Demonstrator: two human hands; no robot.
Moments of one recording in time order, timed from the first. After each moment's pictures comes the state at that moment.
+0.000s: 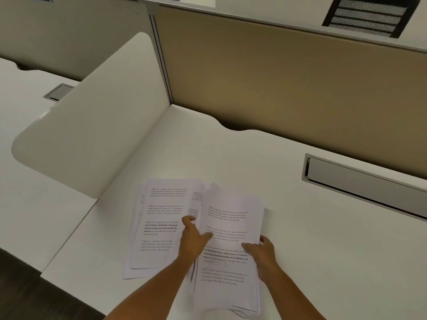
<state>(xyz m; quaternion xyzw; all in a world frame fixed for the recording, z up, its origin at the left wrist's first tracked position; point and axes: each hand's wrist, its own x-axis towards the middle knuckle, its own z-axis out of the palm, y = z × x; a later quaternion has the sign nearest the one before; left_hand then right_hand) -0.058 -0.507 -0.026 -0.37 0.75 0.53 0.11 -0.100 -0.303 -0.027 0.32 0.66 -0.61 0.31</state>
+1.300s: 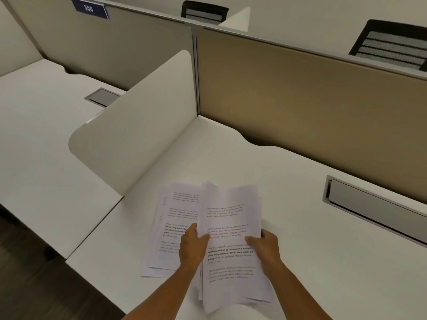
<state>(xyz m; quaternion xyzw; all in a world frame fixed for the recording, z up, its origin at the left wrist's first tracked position) -0.029 -0.540 -0.004 -0.42 0.75 0.50 0.00 -0.120 -0.356 0.012 0.18 0.73 -0.57 0.32</state>
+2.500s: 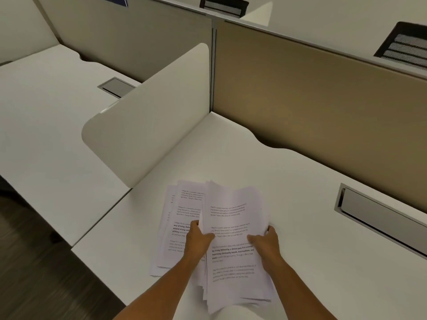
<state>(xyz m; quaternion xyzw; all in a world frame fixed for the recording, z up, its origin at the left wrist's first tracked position) -0.038 -0.556 -0.006 -0.45 0.65 0.61 0.04 -0.136 -0.382 0.005 0.19 0.73 -0.58 0.31</state>
